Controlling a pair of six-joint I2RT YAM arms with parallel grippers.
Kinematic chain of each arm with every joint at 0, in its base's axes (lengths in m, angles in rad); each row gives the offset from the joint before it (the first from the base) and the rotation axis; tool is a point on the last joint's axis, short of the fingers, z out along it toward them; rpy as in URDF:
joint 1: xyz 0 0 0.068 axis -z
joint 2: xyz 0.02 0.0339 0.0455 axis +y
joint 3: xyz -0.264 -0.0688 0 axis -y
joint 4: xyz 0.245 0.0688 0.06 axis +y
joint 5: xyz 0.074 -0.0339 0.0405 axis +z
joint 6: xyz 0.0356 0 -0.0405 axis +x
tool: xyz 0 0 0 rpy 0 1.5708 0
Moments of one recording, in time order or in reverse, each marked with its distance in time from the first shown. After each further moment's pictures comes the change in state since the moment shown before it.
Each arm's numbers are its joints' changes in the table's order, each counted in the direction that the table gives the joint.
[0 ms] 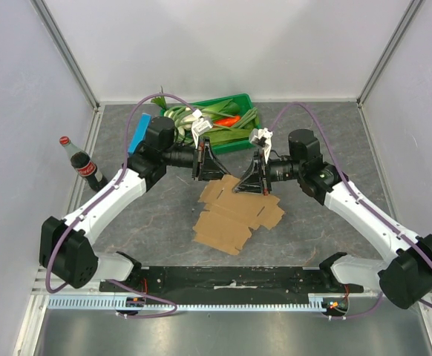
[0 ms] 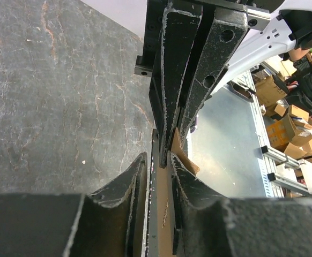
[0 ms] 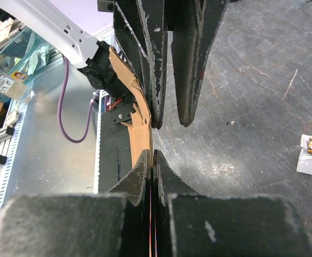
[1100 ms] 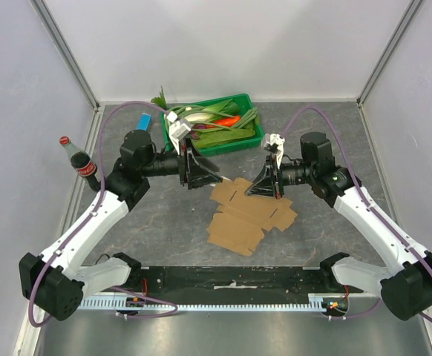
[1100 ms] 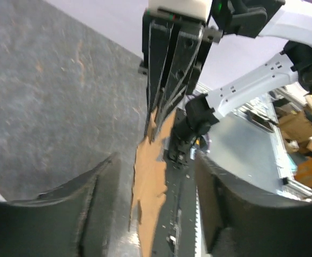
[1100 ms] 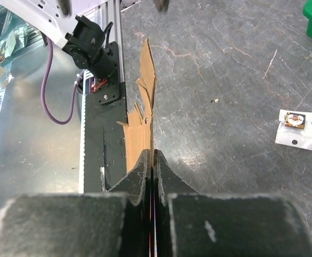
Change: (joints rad) left arm -0.028 -0.249 -0.163 -0.092 0.140 -0.102; right arm 0.083 -0.068 -0.016 0.190 0.038 -0.192
